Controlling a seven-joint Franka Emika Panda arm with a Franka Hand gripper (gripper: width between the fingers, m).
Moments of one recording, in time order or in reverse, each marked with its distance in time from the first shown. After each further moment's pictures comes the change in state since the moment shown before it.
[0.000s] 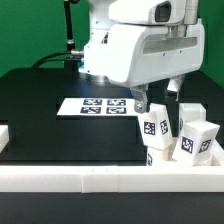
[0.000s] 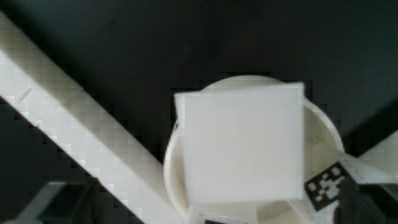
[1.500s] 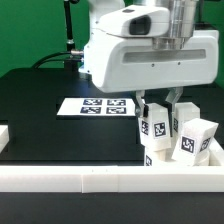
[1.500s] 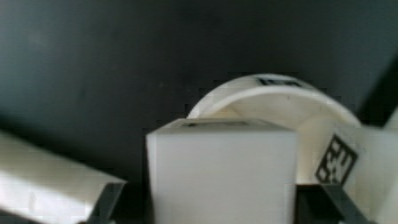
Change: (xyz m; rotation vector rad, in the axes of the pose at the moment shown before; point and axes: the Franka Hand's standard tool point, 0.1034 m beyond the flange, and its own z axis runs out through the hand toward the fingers) arm -0.003 -0.008 0.015 0.024 -0.009 0.639
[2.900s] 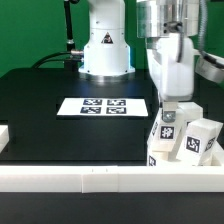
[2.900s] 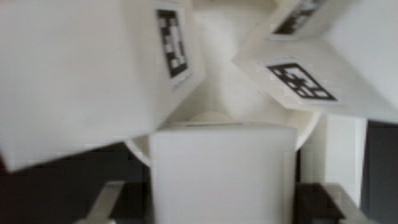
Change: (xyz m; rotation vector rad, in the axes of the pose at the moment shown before) arm 0.011 -0.015 0.001 0.166 0.051 2.000
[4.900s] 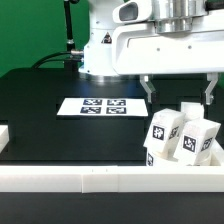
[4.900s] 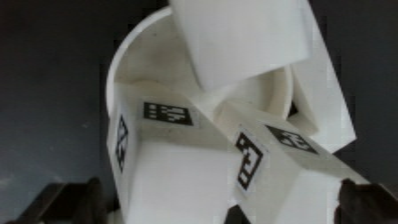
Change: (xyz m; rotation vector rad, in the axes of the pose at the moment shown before) arm -0.017 -0.004 -0.023 0.008 -0.041 -1.280
